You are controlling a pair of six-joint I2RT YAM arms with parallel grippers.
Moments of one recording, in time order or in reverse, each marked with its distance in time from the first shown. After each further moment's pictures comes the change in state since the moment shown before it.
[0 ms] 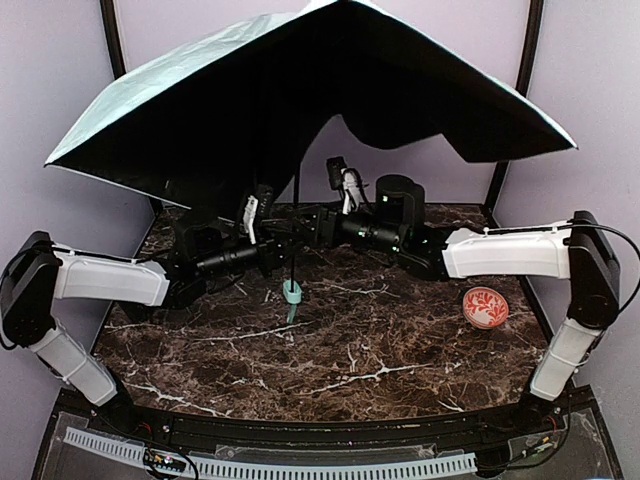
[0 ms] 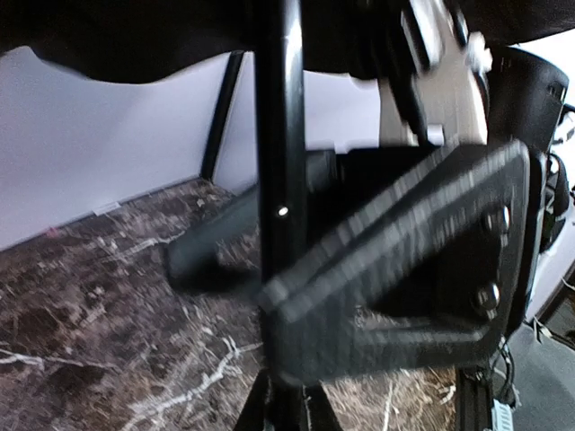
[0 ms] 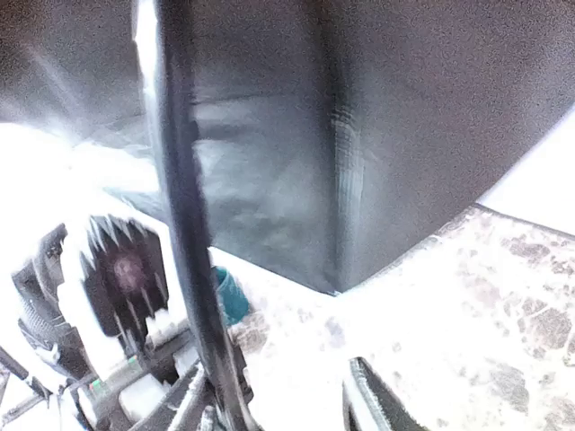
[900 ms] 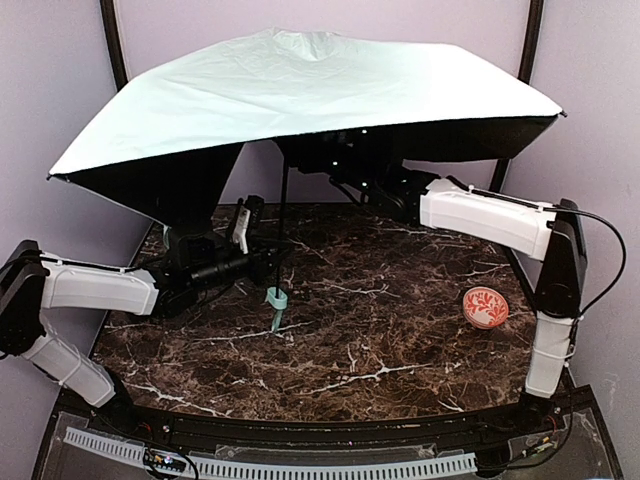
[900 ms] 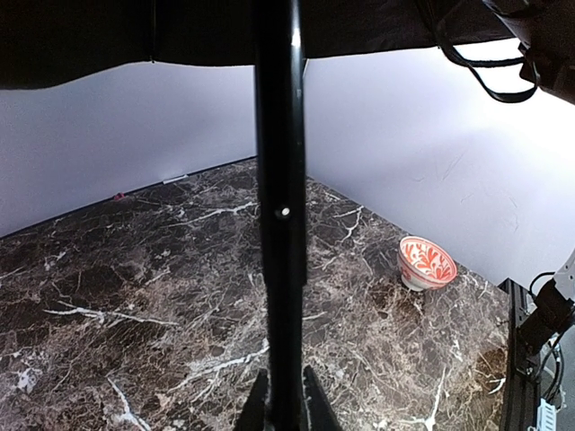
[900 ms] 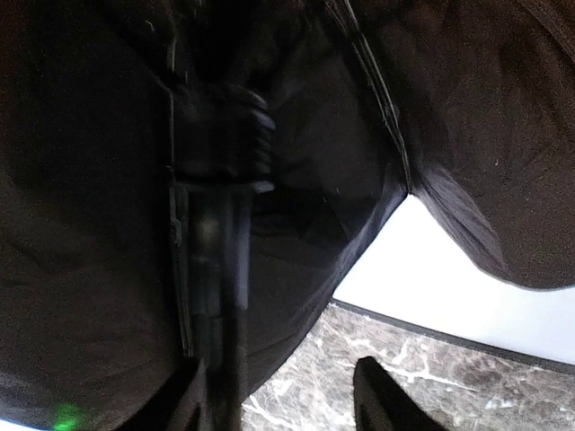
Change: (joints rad) left arm -0.006 -0.088 -0.087 -0.076 -0.202 0.052; right arm -0.010 0.182 0.542 -0.177 0.175 -0.049
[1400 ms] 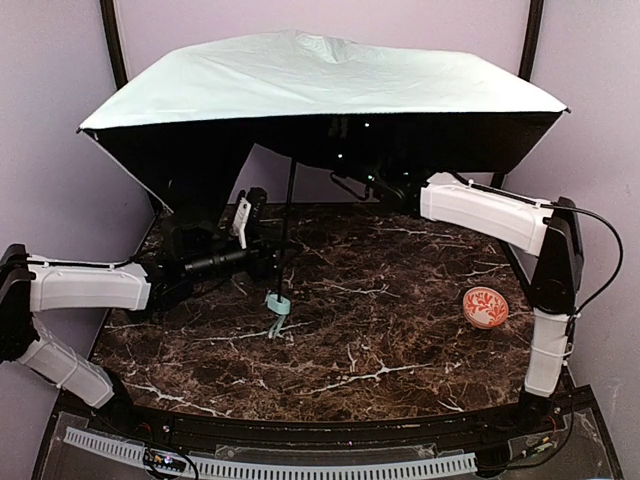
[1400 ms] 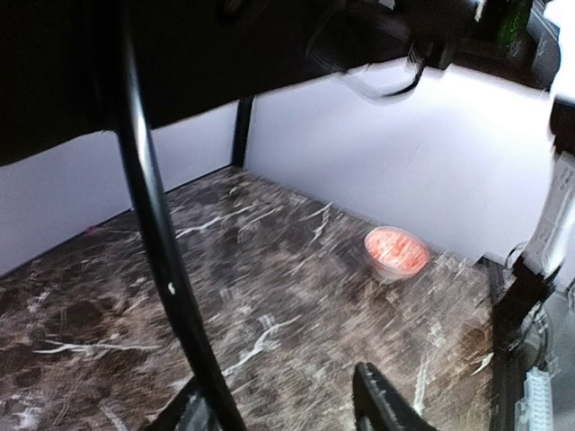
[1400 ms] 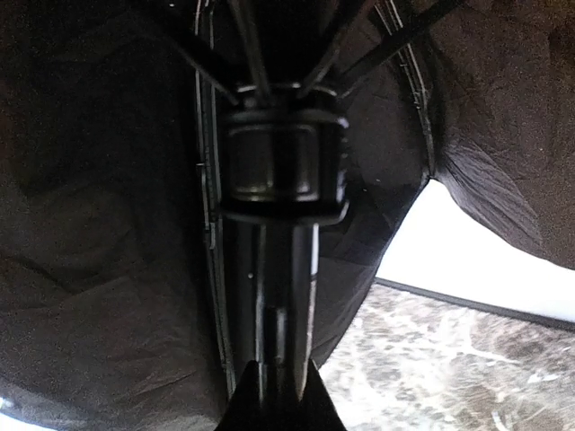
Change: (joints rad) left arm 0.000 -0.040 0.023 -0.065 0.089 0.081; right arm -0.029 0.041 0.065 -0.062 -0.093 0.131
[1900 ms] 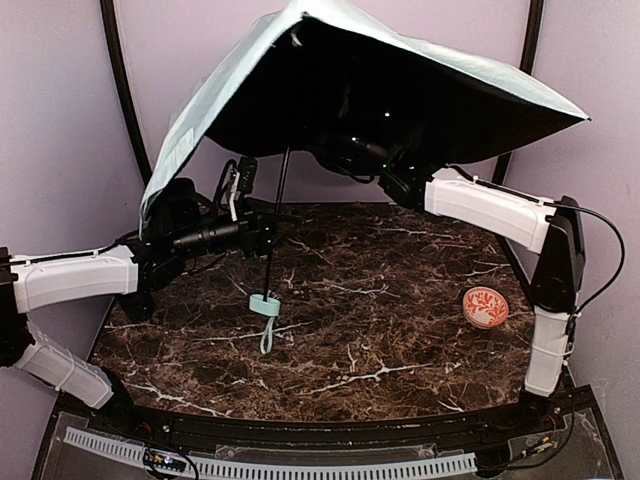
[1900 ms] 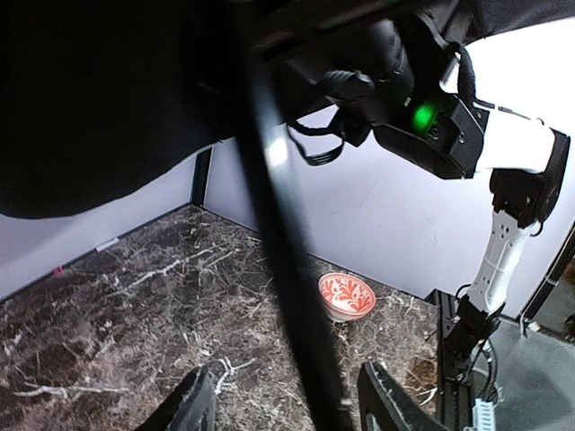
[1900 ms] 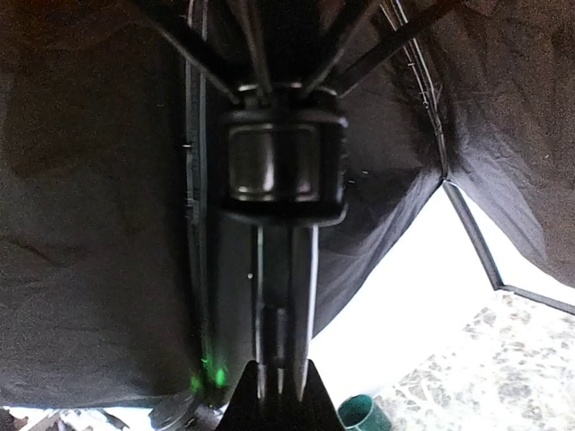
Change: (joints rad) left arm 0.030 -0.056 0.159 -0.105 0.148 -0.059; right arm -0.045 -0.003 0.018 0.224 -0.352 0.302
